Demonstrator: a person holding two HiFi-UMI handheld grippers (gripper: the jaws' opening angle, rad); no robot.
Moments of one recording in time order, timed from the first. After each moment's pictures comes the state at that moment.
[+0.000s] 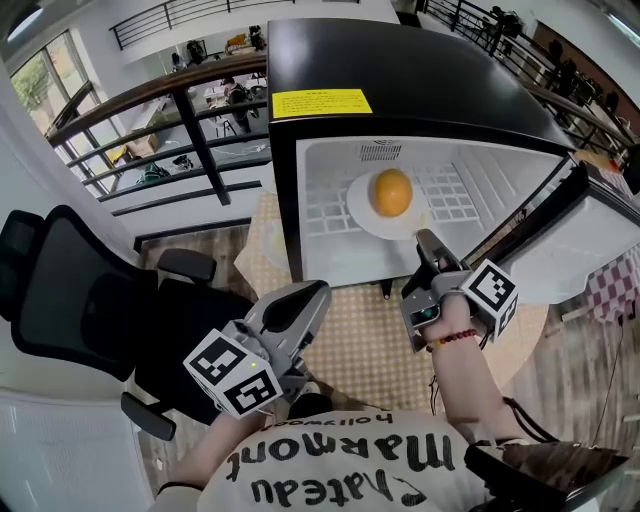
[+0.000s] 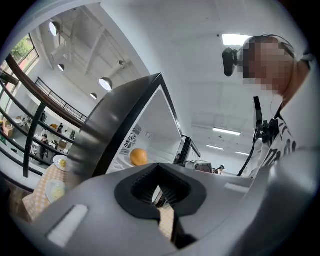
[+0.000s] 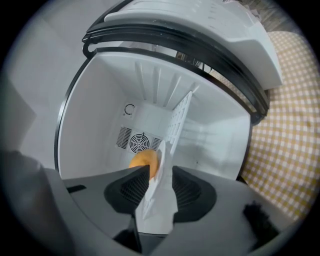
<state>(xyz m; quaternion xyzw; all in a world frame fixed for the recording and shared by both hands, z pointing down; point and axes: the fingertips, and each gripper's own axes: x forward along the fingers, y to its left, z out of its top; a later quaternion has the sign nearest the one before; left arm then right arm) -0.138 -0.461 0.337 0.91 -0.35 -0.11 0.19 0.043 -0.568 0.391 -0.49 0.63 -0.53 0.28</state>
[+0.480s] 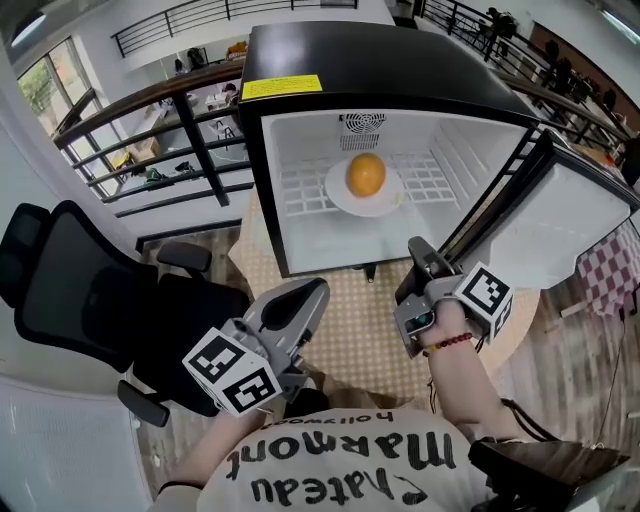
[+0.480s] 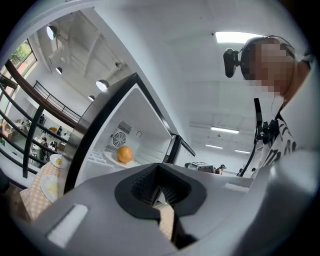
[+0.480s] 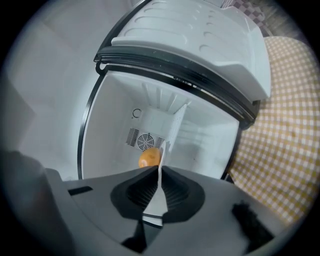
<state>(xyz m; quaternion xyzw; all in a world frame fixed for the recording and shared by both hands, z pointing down) -0.070 -0.361 0.337 0.92 -0.35 -0.11 0.16 0.096 -0.463 0.394 -0.46 0.66 -0.52 0.29</state>
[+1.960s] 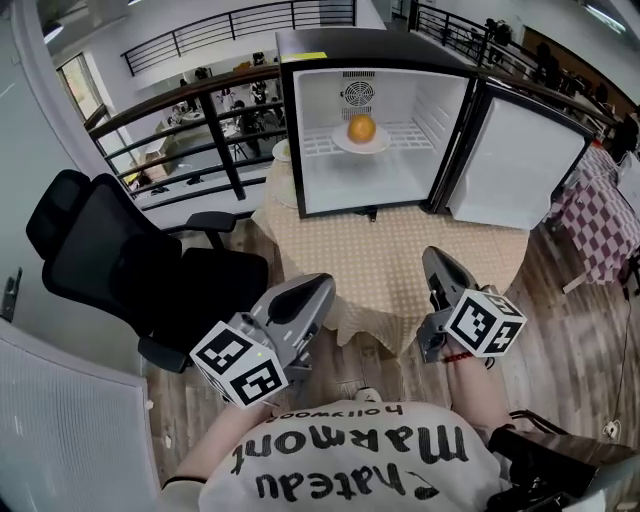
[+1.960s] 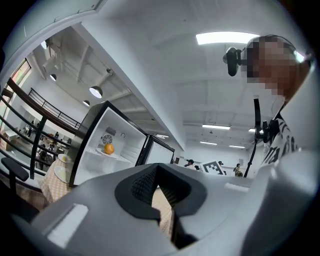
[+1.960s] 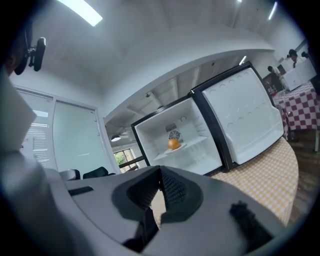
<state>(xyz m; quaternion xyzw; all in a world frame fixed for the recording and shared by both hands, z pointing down) -0.077 -0.098 0.301 0.92 -0.34 -0.10 0.14 0.094 -0.173 0.343 -0.51 0.83 -0.20 0.08</state>
